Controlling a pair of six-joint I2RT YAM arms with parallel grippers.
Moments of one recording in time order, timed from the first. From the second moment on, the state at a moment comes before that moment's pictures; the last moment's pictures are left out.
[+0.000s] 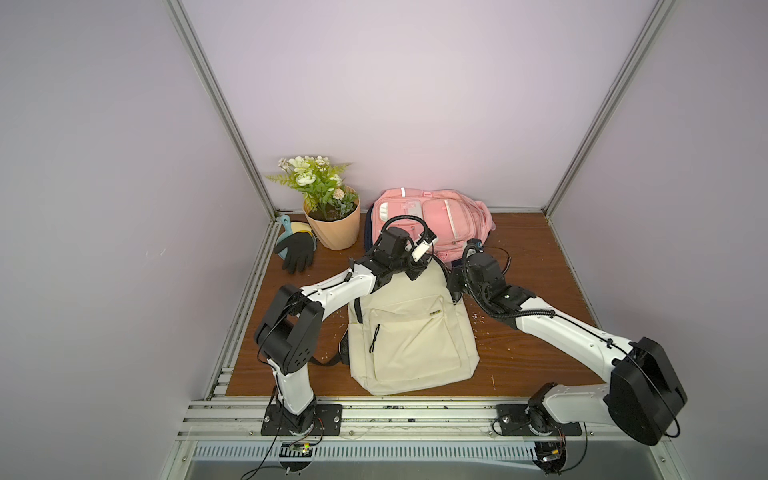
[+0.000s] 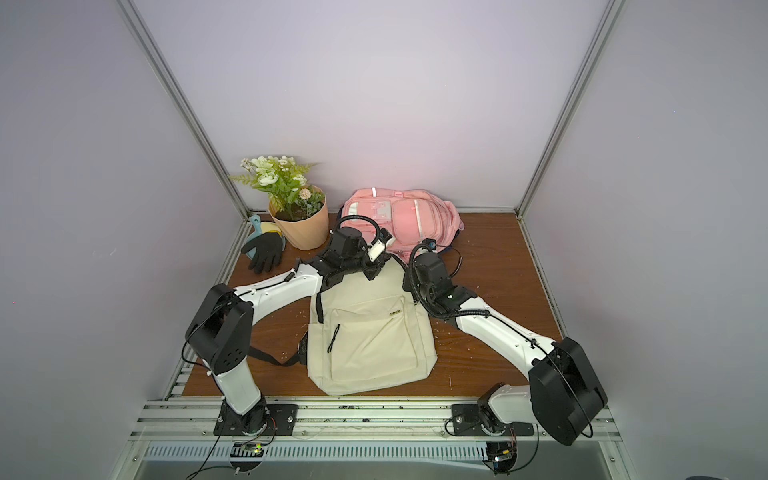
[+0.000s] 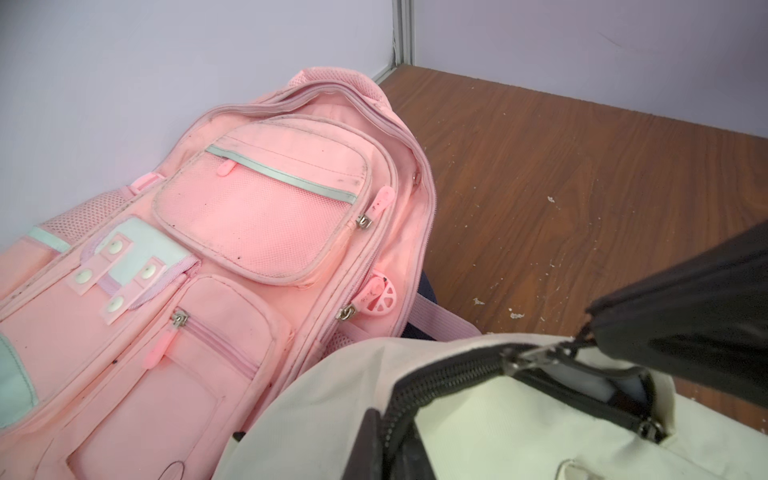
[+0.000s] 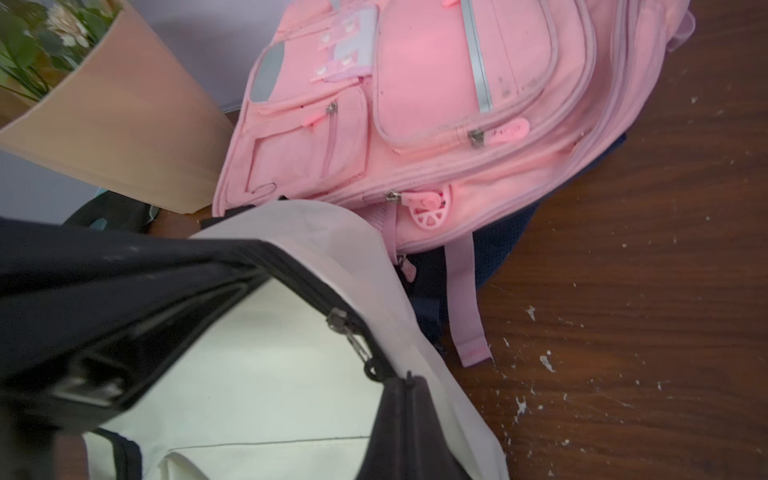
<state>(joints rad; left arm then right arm) -0.60 1.79 1.26 0.02 0.24 0.28 0.63 1.33 0.85 -0.04 0.35 0.53</state>
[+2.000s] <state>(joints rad) -0.83 1.71 1.00 0.09 -0.02 -0.48 0.06 1.21 0.75 -0.33 0.39 0.72</state>
